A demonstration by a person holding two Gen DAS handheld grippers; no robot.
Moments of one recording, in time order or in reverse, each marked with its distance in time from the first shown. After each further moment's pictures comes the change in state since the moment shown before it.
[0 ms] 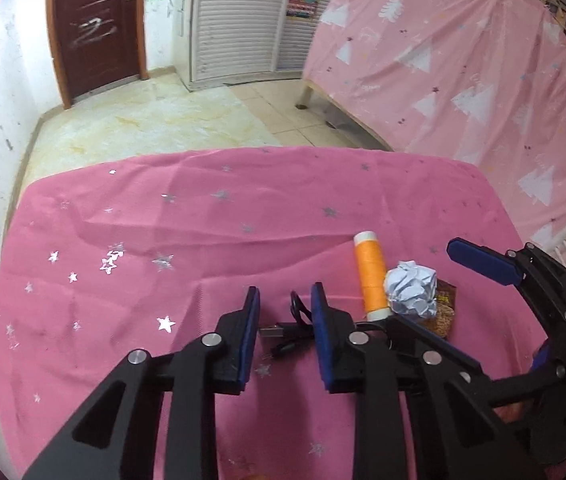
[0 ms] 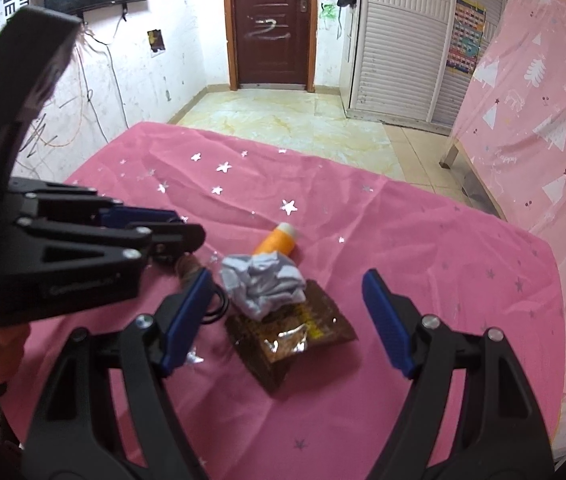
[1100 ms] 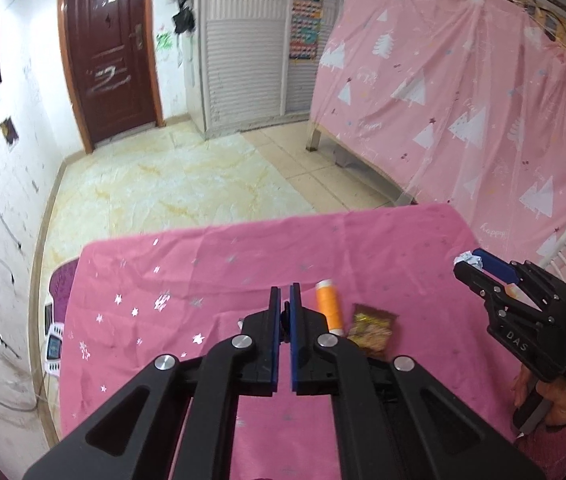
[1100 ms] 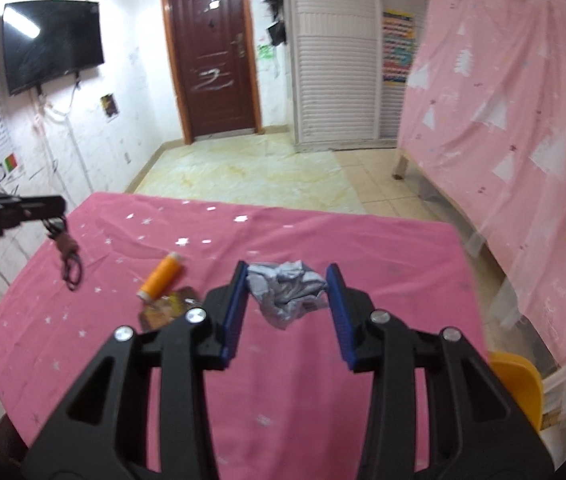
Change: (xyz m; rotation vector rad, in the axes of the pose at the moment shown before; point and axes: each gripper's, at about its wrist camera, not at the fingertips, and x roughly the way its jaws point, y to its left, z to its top) left arm -0.099 -0.048 0.013 0.072 -0.157 0.084; right arm -0.077 -0.100 -0.032 0.196 -0.174 -0.111
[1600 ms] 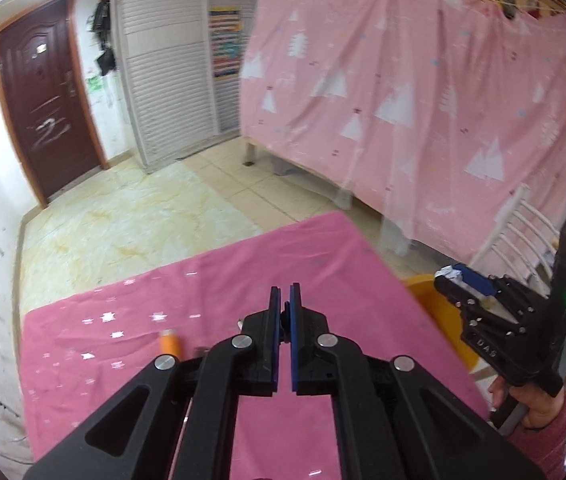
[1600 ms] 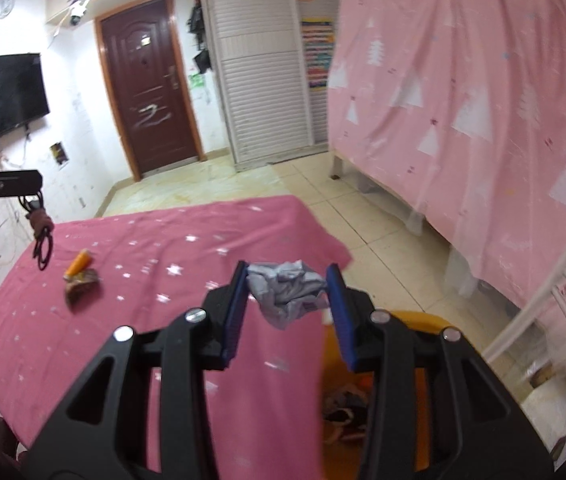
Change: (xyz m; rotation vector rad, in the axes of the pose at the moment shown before) left arm -0.007 -0.174 0.025 0.195 -0.017 -0.131; right arm -0.067 -0.137 -0.059 0.189 -0.066 -0.142
